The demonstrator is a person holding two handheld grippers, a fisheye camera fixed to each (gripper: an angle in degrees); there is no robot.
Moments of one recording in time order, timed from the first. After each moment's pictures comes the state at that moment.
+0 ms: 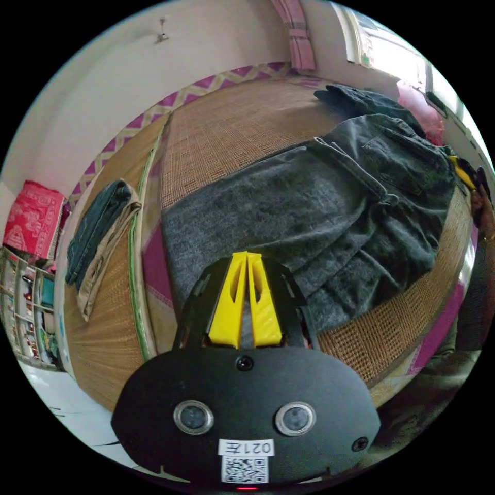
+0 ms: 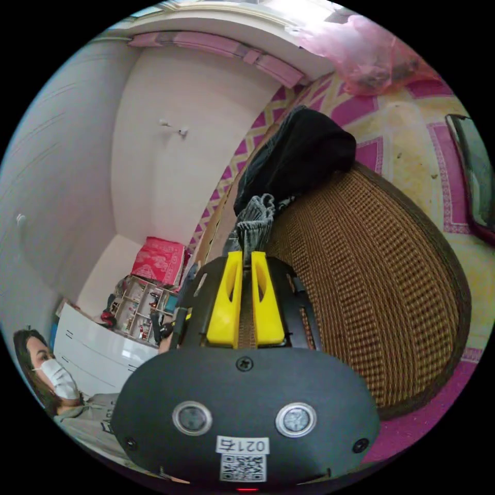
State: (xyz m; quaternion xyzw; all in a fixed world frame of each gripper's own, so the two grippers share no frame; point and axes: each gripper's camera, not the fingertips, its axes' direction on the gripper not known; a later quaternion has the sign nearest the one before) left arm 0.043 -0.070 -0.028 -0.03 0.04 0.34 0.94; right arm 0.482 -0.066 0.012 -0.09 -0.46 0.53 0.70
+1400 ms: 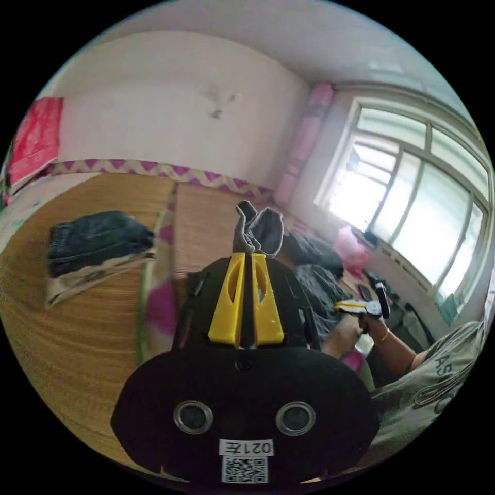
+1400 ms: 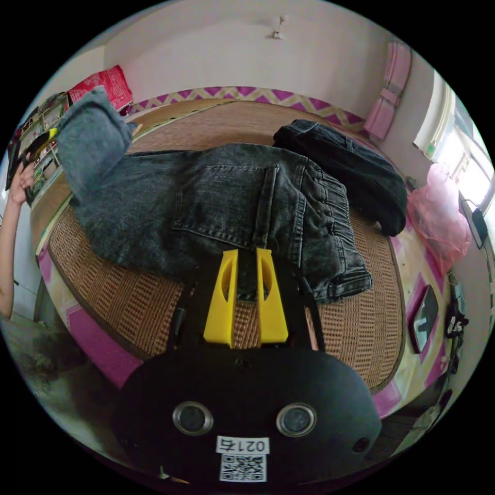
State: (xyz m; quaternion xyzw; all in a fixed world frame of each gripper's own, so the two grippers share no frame) left arm -0.352 -0.202 -0.079 0.22 0.33 0.07 0.92; right arm 0.098 -0.246 -0.124 -0.22 -0.27 0.10 0.93
